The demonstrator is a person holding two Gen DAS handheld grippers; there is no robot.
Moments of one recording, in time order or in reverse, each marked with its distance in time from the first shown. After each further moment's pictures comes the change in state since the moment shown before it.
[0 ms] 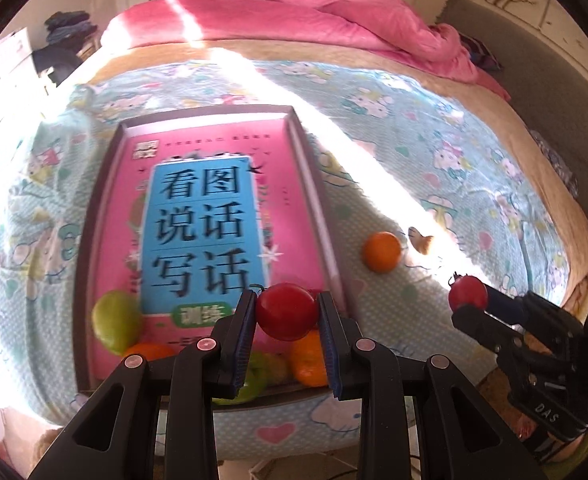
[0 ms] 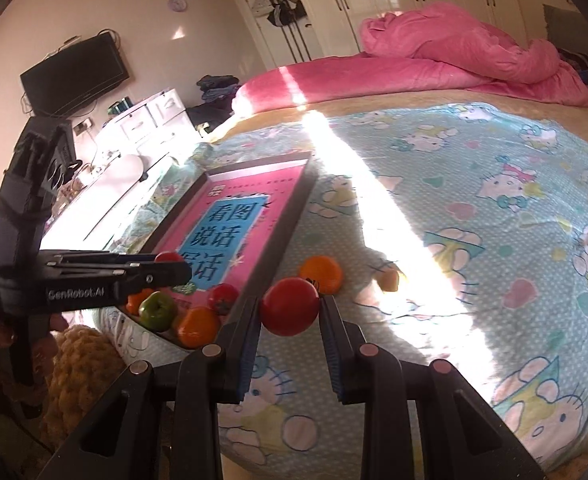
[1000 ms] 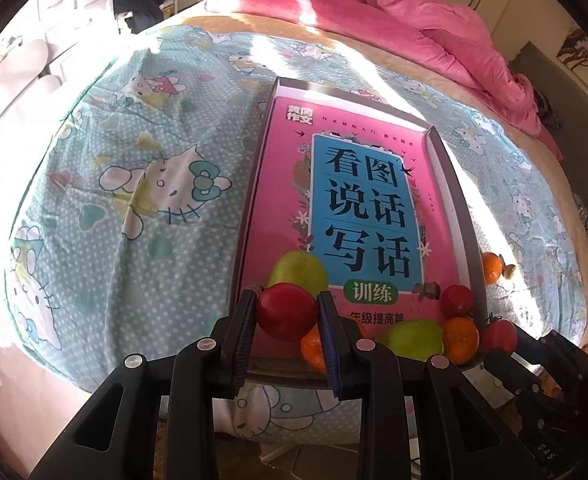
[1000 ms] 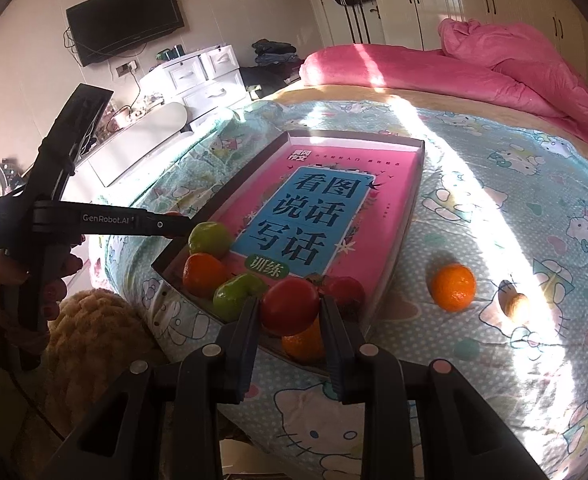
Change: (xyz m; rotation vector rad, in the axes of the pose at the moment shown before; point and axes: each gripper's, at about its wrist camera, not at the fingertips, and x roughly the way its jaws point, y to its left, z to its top) left arm -0.007 0.128 -0.031 -0.239 0.012 0.087; right arm 0.052 0.096 -0.004 -0.190 0.099 0.054
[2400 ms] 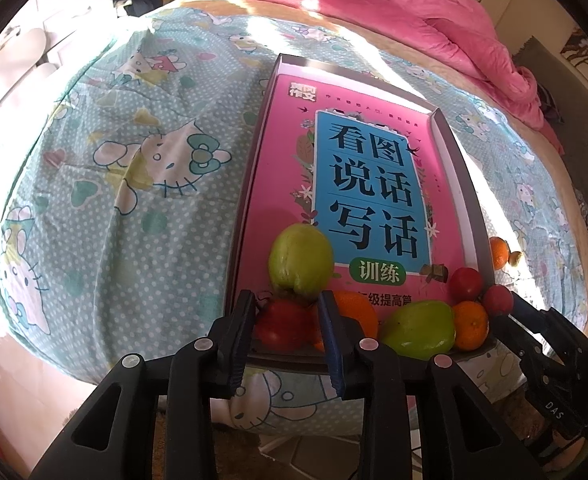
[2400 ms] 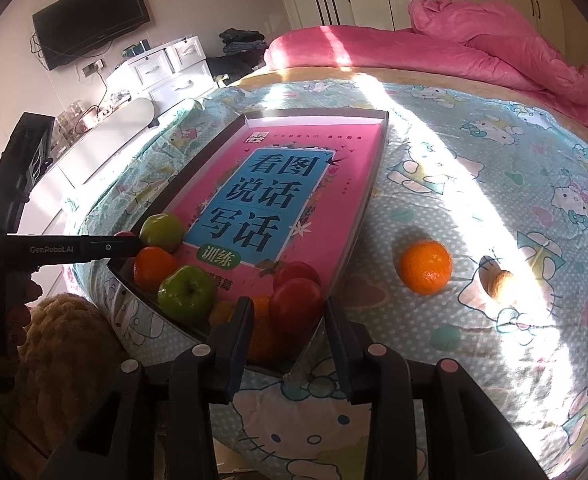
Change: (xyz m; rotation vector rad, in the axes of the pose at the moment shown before) left arm 0.012 0.001 -0.010 -0.004 0.037 -0.005; right arm 0.013 -0.029 -0.006 0.080 0.043 -0.075
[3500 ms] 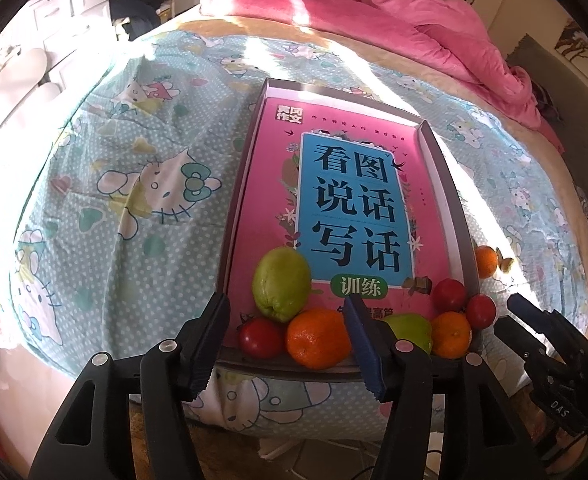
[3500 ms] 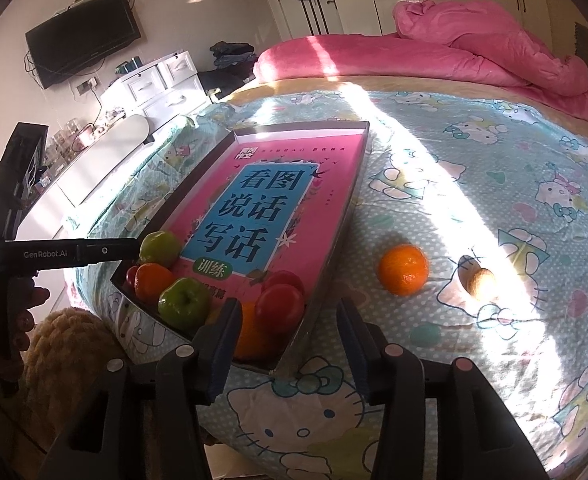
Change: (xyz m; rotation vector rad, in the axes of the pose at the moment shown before) left arm -0.020 -0.017 0.007 0.028 -0.046 0.023; right arm -0.018 -0.016 0.001 0.054 -0.041 -0.002
